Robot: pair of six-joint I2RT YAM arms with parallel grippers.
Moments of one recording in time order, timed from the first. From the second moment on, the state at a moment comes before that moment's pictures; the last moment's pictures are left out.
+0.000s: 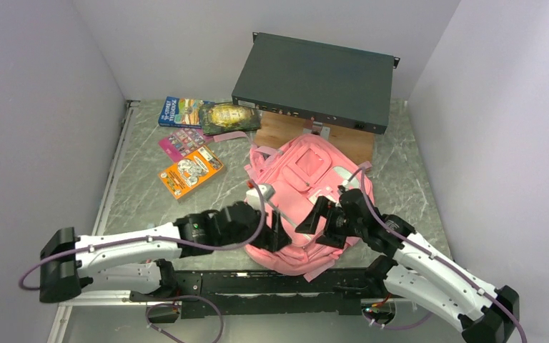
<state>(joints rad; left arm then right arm) -1.16 1.05 0.71 -0.16 -0.04 -0.79 0.73 0.72 0.54 -0.58 -0.26 1.09</state>
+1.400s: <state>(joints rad) -1.45 1.80 1.29 -0.62 -0.45 -1.36 0.67 0.61 0.54 -0.71 -0.01 1.20</state>
